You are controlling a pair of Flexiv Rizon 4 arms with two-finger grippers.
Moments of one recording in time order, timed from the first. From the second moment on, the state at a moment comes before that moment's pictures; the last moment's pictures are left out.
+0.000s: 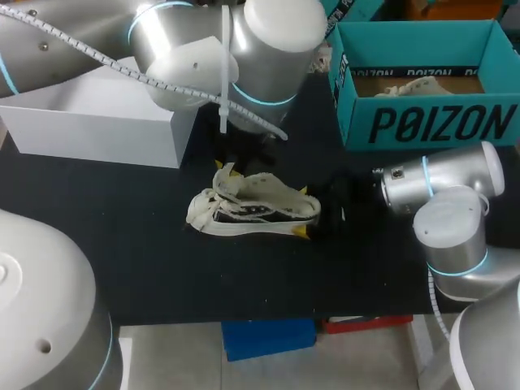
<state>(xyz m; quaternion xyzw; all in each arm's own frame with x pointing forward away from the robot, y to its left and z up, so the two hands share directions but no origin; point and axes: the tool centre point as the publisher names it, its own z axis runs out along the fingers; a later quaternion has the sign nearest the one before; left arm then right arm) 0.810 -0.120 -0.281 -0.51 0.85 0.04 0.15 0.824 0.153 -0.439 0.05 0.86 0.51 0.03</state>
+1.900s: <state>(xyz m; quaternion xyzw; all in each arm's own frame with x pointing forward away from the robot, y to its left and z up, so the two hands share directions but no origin) 0.821 -0.168 -0.337 0.02 0.99 -0.08 -0.15 0.824 0.153 -0.439 0.05 0.86 0.51 0.03</state>
